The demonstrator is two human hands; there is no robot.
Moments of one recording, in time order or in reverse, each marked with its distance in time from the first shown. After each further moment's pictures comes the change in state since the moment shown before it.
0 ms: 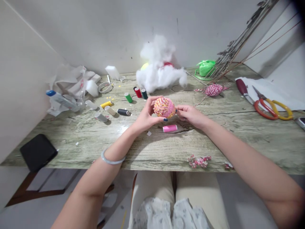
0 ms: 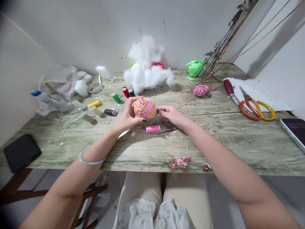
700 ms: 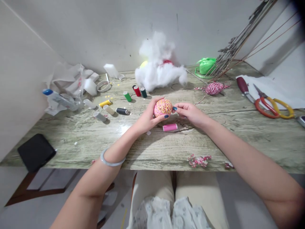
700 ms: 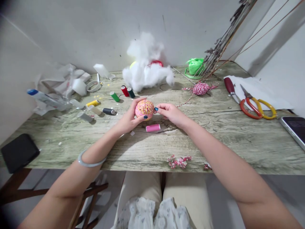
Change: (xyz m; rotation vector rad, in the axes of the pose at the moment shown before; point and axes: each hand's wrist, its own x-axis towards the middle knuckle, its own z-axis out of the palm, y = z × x) left_hand -0.003 0.016 0.005 0.209 -0.053 -0.145; right_hand 0.000 -0.001 0.000 0.017 0.034 -0.055
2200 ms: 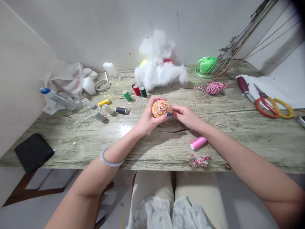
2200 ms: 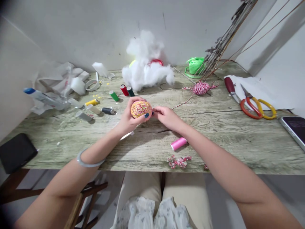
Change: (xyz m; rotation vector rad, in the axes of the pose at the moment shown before) left_hand 0.002 0.004 0.013 -0.132 0.173 0.045; right_hand -0.002 0.009 0.017 -0.178 0.000 -0.130
